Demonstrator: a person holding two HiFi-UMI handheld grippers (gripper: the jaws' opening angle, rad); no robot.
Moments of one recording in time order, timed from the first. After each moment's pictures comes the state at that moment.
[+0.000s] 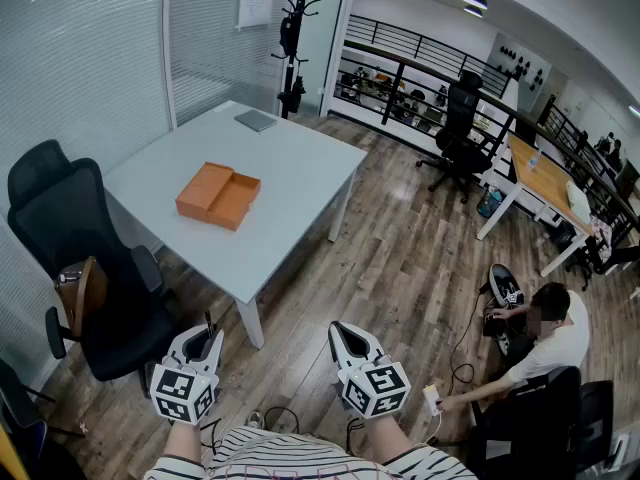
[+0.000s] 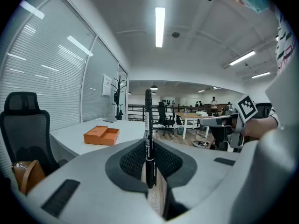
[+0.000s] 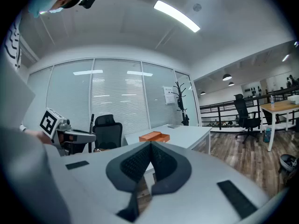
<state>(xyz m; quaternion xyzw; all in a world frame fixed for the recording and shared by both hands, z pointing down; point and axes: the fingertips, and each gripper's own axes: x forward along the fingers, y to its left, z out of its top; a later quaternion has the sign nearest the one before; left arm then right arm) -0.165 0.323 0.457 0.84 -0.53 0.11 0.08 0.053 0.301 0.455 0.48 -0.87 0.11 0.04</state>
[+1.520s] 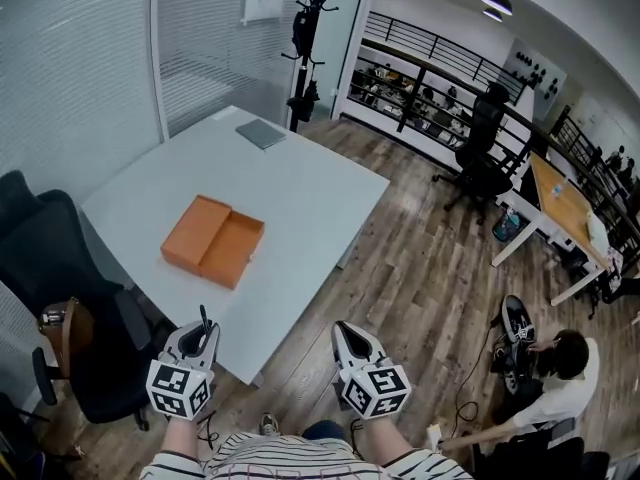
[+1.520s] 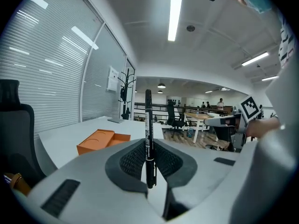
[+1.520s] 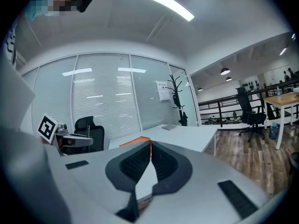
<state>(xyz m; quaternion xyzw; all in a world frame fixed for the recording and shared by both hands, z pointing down) -0.213 0.042 0.489 0.82 -0.55 0.11 0.11 0.025 0.016 0.481 0.49 -0.86 0.14 0.04</state>
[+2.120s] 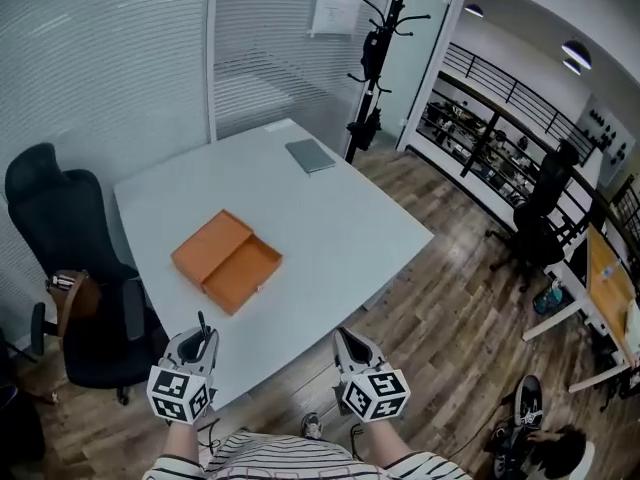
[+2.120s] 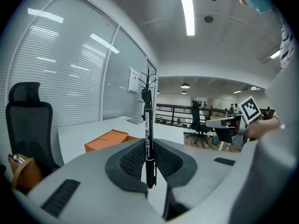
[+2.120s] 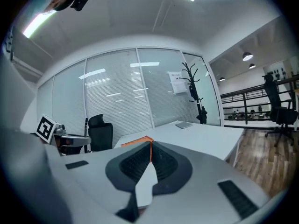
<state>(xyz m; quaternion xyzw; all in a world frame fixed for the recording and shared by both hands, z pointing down) -0.186 -0.046 0.496 0.73 -0.67 0.09 0.13 0.041 -0.146 0.494 0.36 -0.92 0.15 0.06</state>
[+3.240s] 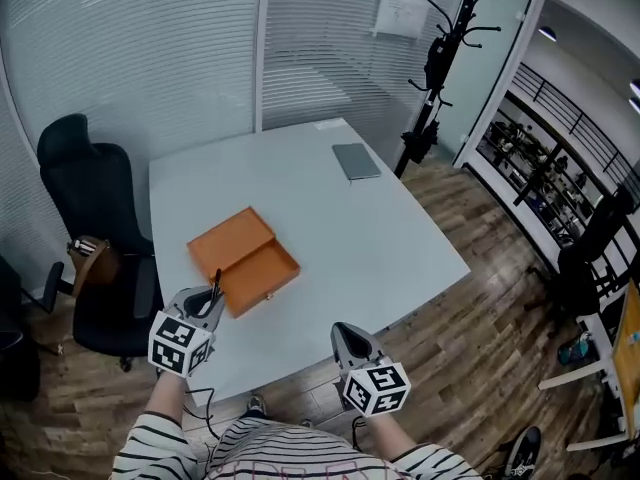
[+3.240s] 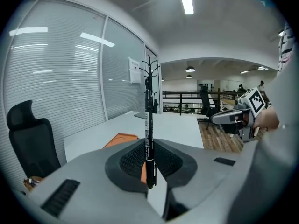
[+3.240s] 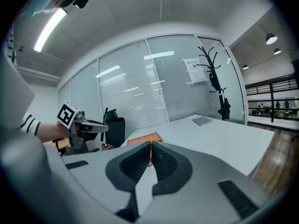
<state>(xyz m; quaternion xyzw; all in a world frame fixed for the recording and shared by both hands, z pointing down) -0.215 -0.146 0.491 0.68 -0.69 0.19 0.13 0.001 -0.231 0.512 0.22 -0.96 0.15 0.10</state>
